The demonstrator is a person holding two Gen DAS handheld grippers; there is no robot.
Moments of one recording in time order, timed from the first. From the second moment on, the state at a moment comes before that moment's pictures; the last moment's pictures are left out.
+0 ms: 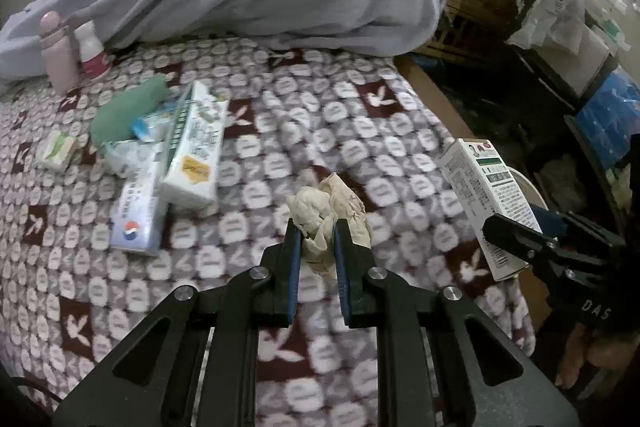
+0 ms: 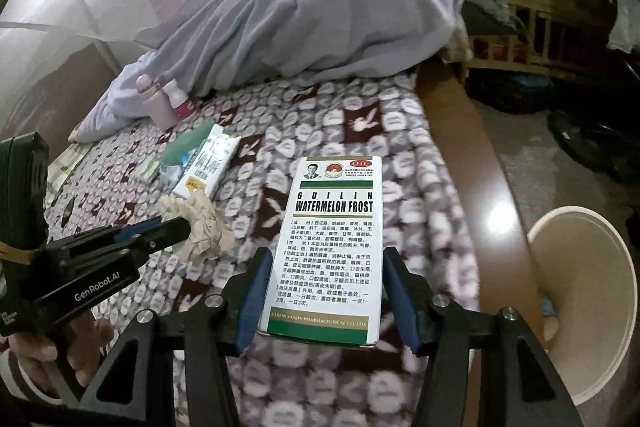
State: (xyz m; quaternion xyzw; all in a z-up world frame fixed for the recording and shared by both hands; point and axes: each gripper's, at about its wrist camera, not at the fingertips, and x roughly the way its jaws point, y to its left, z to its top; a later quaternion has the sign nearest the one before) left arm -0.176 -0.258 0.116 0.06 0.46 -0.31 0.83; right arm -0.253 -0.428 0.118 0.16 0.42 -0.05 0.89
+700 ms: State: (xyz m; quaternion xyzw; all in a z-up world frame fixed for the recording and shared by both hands) left arm -0.207 -0.355 0.128 0.09 0.45 -0.39 0.80; right arm -0.315 -0.505 0.125 0.19 0.40 -0.14 0.88
